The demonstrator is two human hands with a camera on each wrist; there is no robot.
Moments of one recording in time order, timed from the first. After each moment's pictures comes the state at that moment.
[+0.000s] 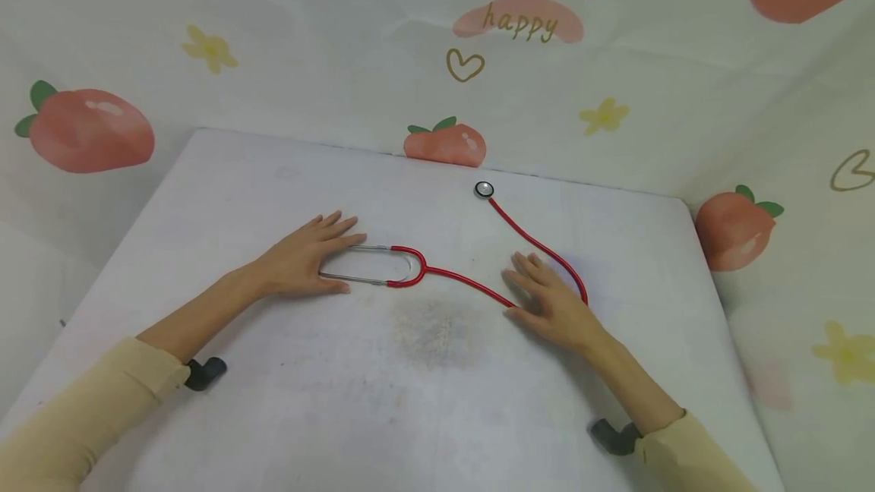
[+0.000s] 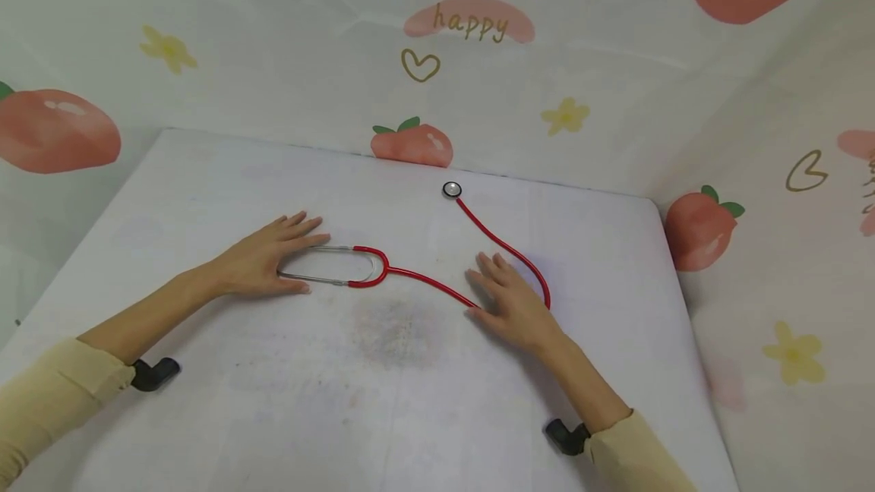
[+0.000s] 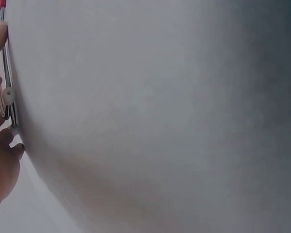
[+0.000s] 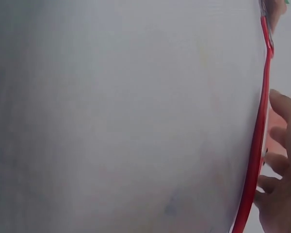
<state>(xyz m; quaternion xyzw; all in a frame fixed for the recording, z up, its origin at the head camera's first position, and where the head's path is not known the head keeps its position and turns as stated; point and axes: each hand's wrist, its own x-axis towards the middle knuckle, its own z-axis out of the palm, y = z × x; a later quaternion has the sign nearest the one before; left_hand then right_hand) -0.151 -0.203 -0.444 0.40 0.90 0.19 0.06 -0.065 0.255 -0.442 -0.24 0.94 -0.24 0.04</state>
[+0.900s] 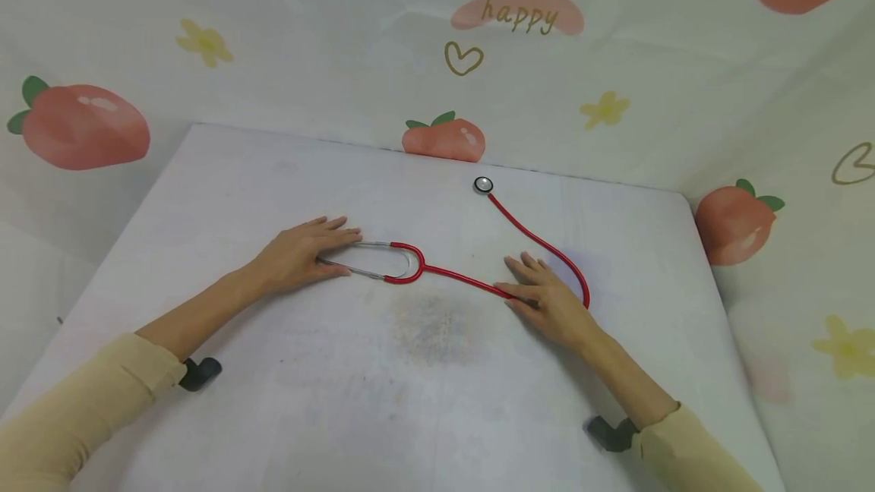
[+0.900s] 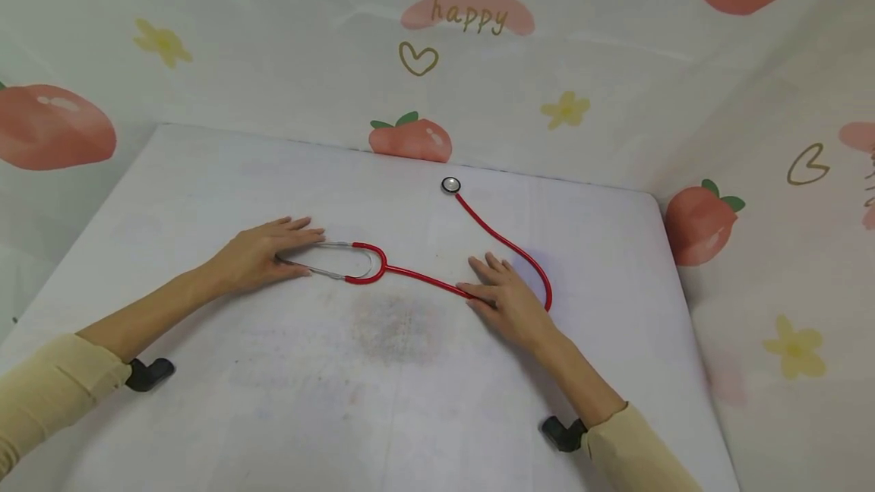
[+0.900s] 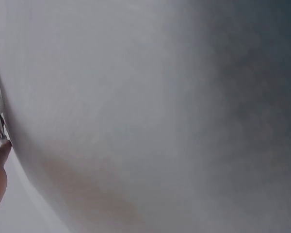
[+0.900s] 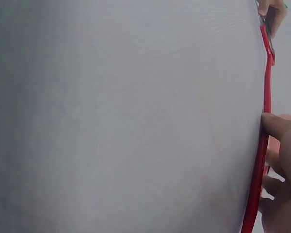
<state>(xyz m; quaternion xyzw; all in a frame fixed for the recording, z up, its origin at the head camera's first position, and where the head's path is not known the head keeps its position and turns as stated) -0.153 -0.205 -0.455 0.41 0.88 0.23 -0.04 -0.067 0.251 -0.451 -0.27 0.93 -0.25 0.02</state>
